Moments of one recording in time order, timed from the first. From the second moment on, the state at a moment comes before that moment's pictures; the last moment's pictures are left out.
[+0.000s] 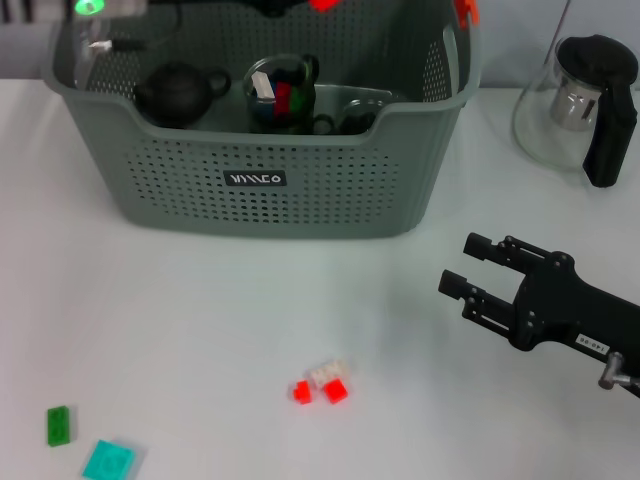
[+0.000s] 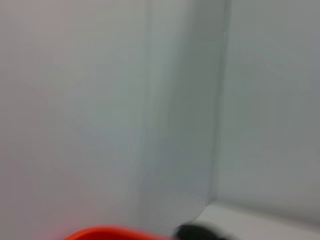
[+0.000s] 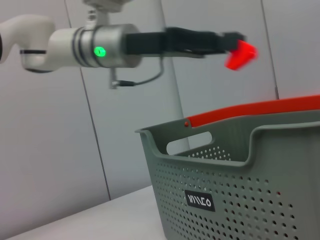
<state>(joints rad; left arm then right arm) -0.92 -2.03 0.58 0.76 2.06 1.39 -1.62 0.42 2.10 -0.65 -0.27 -1.73 -1.54 0.87</state>
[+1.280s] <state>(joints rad) -0.66 -2.17 0.92 1.04 2.04 1.05 -1.68 0.41 2.10 -0.63 -0.27 -1.73 -1.54 0.87</state>
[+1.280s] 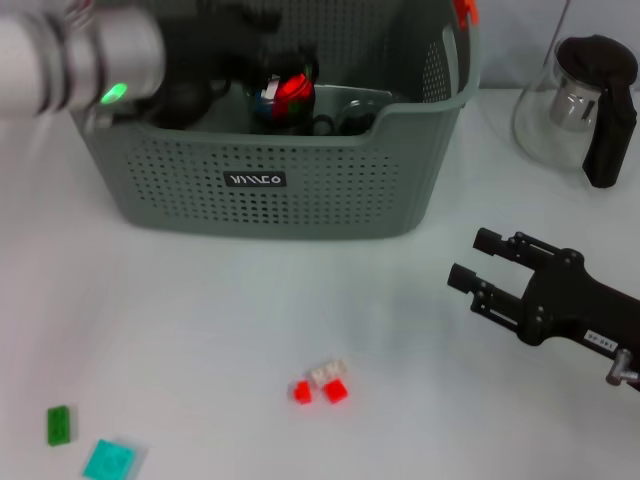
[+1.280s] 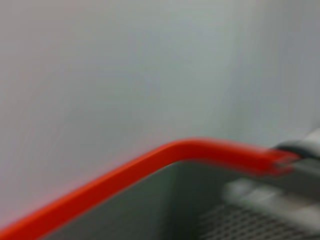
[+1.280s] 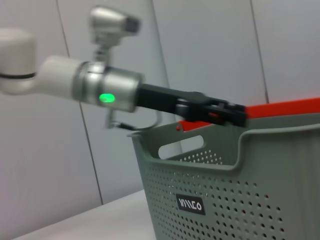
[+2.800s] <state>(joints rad) -0.44 -2.17 0.73 0.54 2.19 1.45 -0.85 0.41 2.10 -0.62 -0.27 -1.73 -1.51 0.87</state>
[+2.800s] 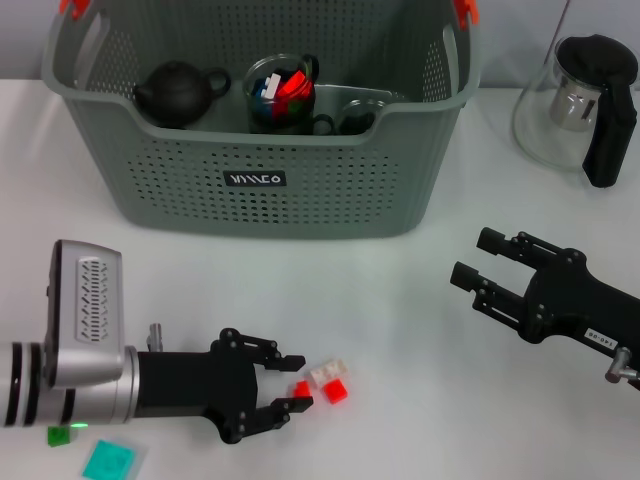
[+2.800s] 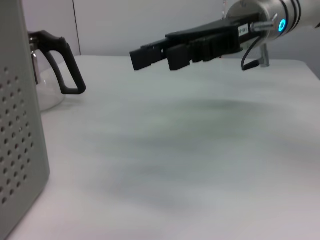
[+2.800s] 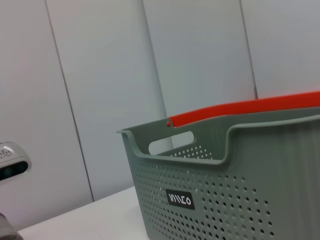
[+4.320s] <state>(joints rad) -0.49 -2.17 0.73 0.48 2.20 1.39 -0.89 0.42 2.10 -0.62 -0.27 -1.73 -1.51 0.87</state>
